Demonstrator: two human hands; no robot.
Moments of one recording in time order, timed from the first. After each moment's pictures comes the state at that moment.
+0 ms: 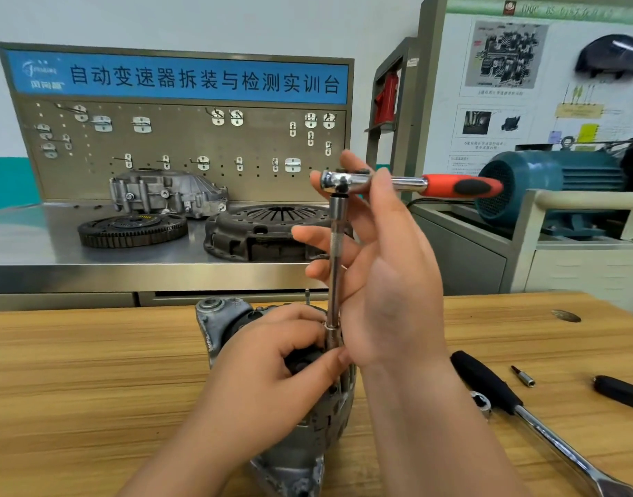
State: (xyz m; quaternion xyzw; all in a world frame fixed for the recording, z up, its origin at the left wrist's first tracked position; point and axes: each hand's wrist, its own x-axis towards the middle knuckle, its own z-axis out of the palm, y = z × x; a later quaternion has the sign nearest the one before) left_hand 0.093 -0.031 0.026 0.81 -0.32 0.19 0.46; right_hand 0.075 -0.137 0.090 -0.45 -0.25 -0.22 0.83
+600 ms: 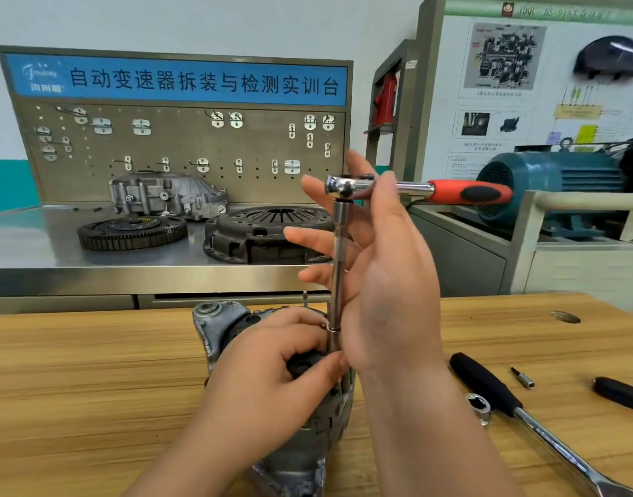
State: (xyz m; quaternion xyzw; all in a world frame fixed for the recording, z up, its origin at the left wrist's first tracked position) left_hand 0.092 -0.034 0.025 0.82 -0.31 0.19 0.45; right_hand 0.075 -0.138 0.090 -0.48 -0.26 -0.22 0.81
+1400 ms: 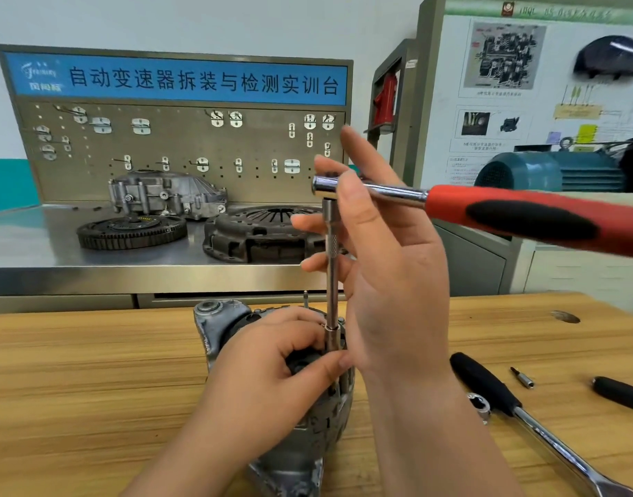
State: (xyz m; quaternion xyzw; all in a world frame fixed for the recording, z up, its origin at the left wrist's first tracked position) left_hand 0.093 -0.033 0.027 0.82 -0.31 0.19 0.45; right_hand 0.073 -0.138 0.091 -0.50 -0.29 -0.29 0.76
